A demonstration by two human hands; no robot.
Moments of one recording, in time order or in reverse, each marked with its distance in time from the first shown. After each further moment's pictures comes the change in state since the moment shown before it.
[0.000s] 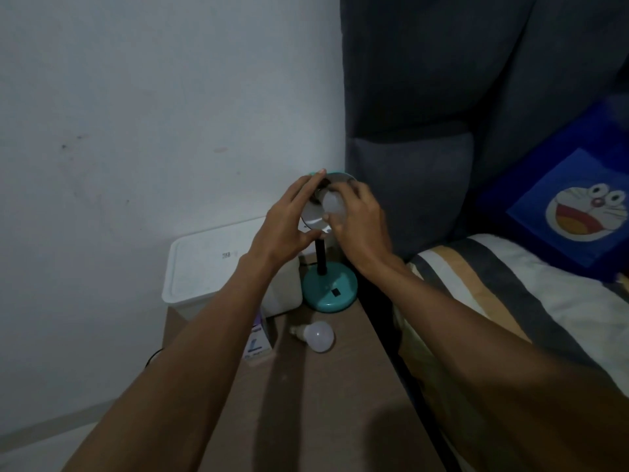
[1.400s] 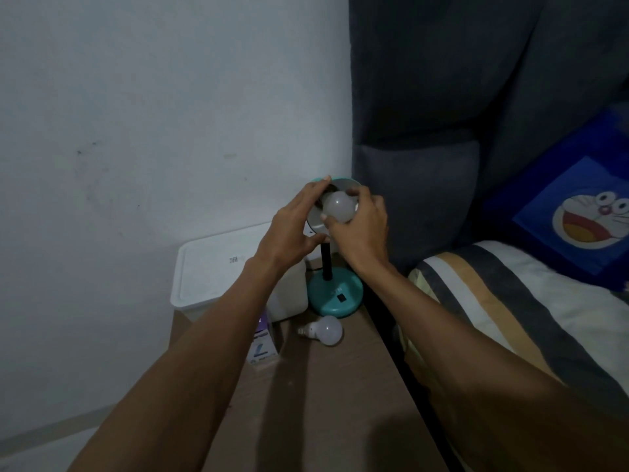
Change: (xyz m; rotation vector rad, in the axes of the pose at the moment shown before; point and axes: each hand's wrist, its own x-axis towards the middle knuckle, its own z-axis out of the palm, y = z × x) left_hand -0.001 -0.002 -0.003 -0.037 0.009 0.000; right_hand 0.003 -0.018 0.005 0.234 0.049 0.314
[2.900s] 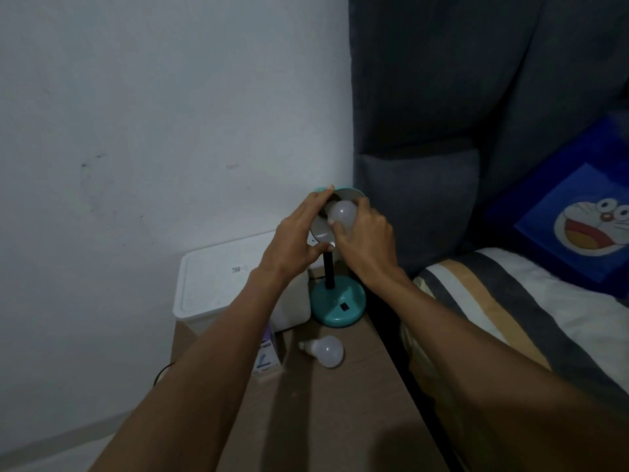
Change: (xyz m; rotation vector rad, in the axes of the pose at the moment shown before) left_hand 0.001 -0.001 0.002 -0.023 0.006 -0.012; right_hand 0.010 0.008 0.000 -0.303 -0.011 -0.102
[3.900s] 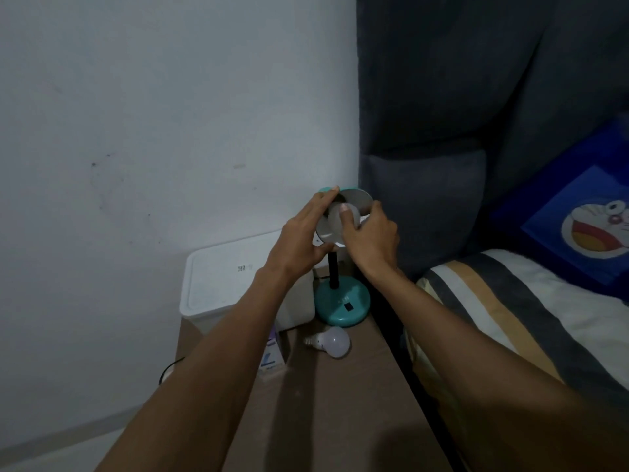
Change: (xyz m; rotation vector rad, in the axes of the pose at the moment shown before) left_hand -0.001 -0.001 0.000 0.017 -0.007 0.008; right_hand 0.000 -0.009 0.001 0.254 0.010 0.257
